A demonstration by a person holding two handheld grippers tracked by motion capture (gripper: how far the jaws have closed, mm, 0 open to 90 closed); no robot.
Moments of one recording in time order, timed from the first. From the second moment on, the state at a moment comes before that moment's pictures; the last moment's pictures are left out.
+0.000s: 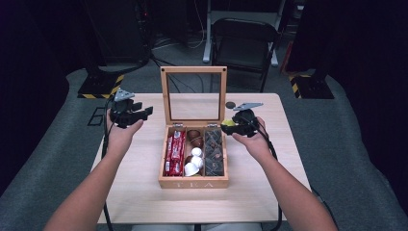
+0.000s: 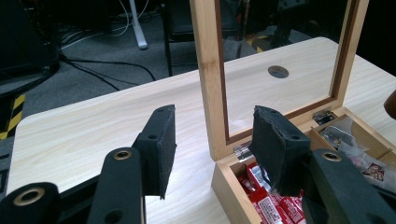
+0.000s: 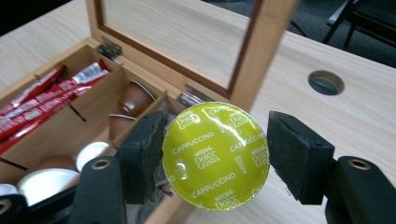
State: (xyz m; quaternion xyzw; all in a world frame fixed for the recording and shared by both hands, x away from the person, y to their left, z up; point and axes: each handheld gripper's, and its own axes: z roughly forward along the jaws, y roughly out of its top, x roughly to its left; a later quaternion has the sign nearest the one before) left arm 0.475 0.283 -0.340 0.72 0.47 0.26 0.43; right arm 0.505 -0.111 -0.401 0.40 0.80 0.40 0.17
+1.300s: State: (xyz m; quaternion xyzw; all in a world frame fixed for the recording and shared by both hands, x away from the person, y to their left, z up) left arm 0.475 0.287 -0.342 0.72 0.48 0.27 0.43; right arm 0.506 -0.168 -0.430 0.46 0.79 0.34 0.21
